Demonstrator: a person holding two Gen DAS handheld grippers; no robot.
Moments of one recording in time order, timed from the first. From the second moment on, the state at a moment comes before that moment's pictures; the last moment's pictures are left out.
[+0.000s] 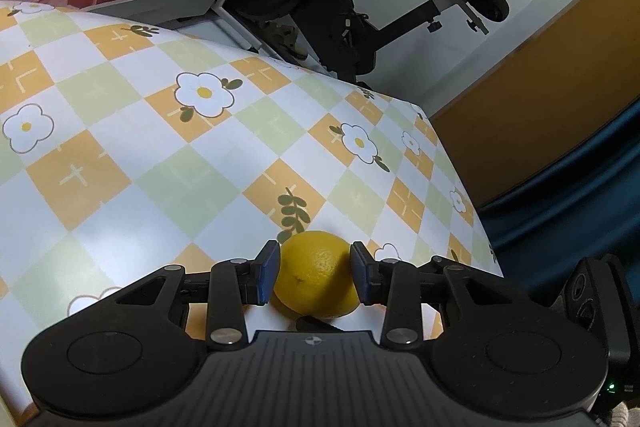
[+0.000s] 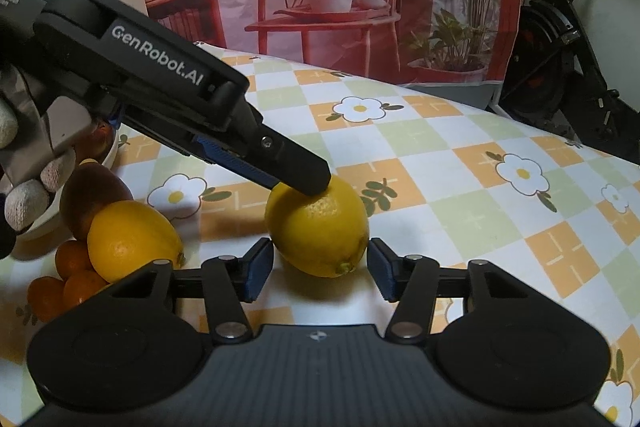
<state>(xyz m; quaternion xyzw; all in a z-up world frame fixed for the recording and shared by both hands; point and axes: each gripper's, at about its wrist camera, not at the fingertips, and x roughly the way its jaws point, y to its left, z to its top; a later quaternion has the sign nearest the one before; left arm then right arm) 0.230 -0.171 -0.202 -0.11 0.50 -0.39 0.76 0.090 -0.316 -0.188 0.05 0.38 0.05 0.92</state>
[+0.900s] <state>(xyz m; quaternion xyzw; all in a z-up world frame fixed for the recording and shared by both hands) 0.213 -0.139 -0.186 -0.08 0.49 -0.42 0.76 0.082 -0.305 -0.174 0.06 0.38 0.11 0.92</state>
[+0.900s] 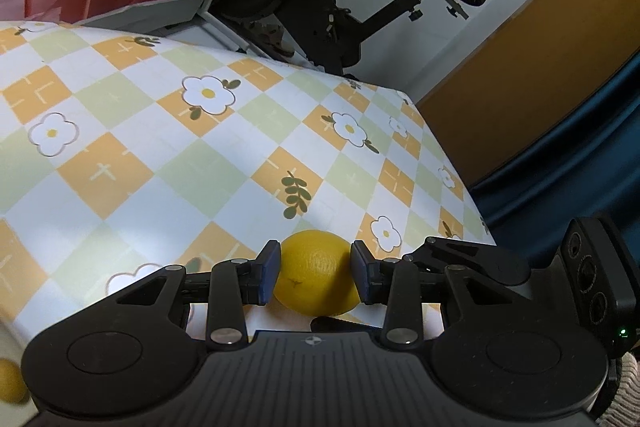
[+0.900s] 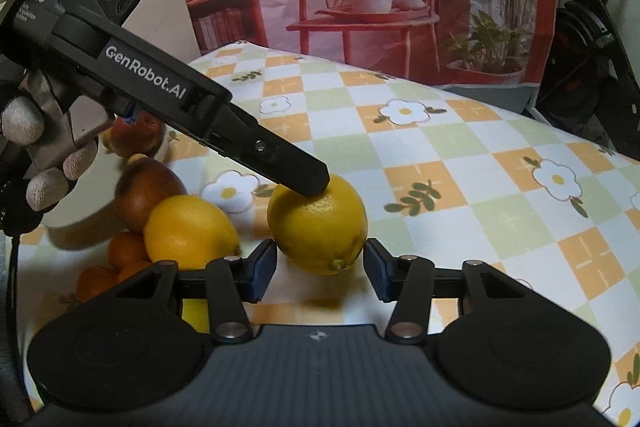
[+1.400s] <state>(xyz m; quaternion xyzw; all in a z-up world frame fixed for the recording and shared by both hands) 0.177 -0.029 -0.135 -0.10 0.45 -0.37 0.80 0.094 -0.220 -0.129 0.02 0.35 0.18 0.92</state>
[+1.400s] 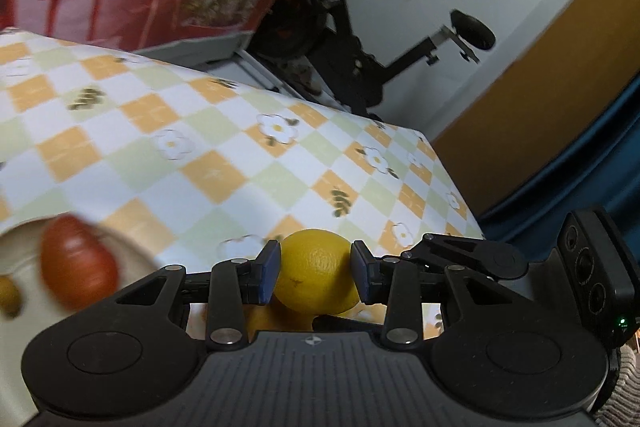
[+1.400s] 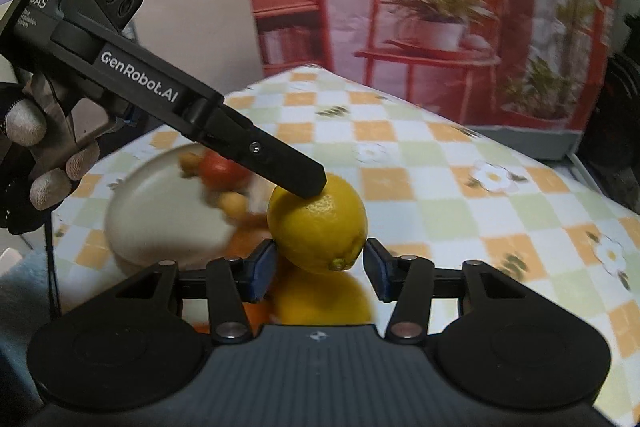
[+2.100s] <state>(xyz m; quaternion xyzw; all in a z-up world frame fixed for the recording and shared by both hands) 0.176 0.124 -0.163 -0.15 0.47 -0.28 0.83 0.154 -0.060 -0.155 -0.03 0.38 0.28 0.88</state>
